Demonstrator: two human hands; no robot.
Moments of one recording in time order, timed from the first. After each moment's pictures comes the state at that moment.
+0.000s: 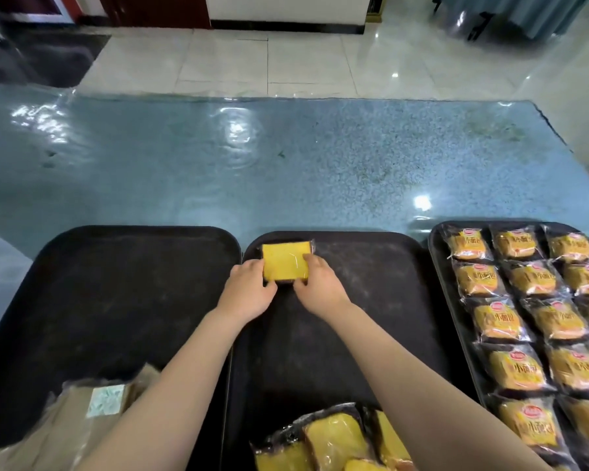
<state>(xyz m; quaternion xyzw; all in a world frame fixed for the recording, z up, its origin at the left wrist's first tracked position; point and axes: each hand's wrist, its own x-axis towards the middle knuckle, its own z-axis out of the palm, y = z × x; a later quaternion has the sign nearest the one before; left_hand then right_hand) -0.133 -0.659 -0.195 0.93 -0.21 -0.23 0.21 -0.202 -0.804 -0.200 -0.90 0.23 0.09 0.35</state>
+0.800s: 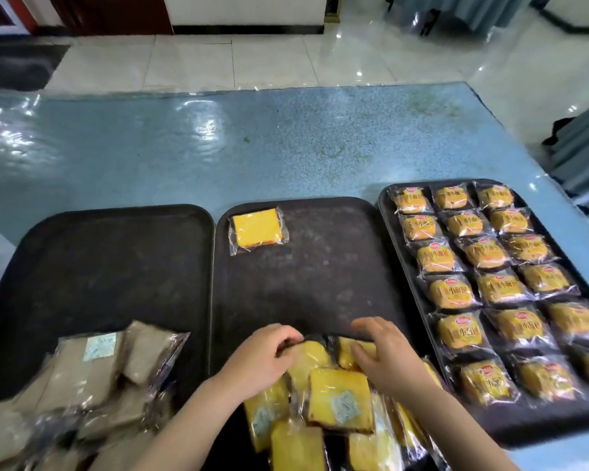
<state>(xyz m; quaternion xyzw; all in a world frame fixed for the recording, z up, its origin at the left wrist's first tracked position) -0.322 -0.615 -0.186 0.82 -0.36 -0.32 0.30 -0.468 -0.811 -0.166 -0.92 0.25 0.05 0.29</state>
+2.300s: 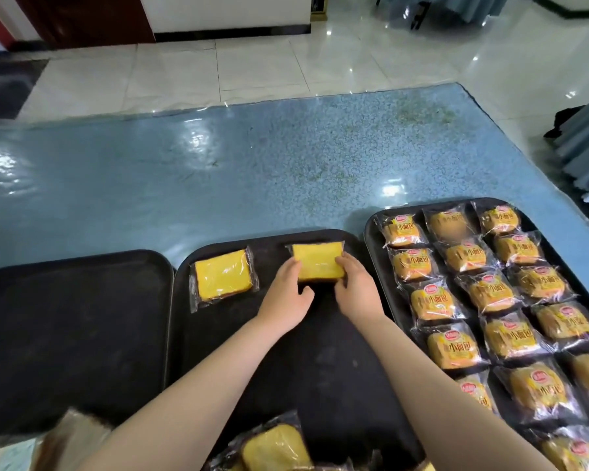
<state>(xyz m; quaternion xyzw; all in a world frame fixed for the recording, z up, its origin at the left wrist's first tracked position) -0.215 -0.813 -0.200 0.86 -0.28 -0.27 0.32 -0.300 -0.945 -0.217 -0.87 0.34 -0.06 0.36</state>
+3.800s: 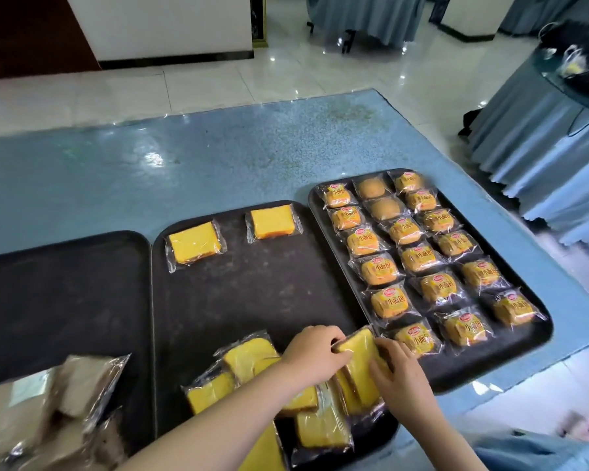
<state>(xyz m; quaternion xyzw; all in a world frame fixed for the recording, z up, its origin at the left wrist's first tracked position) -0.428 -0.744 -0.161 0.79 -0.44 -0.38 0.19 -0.598 -0.828 -0.179 -0.82 0.45 -0.04 0.34</state>
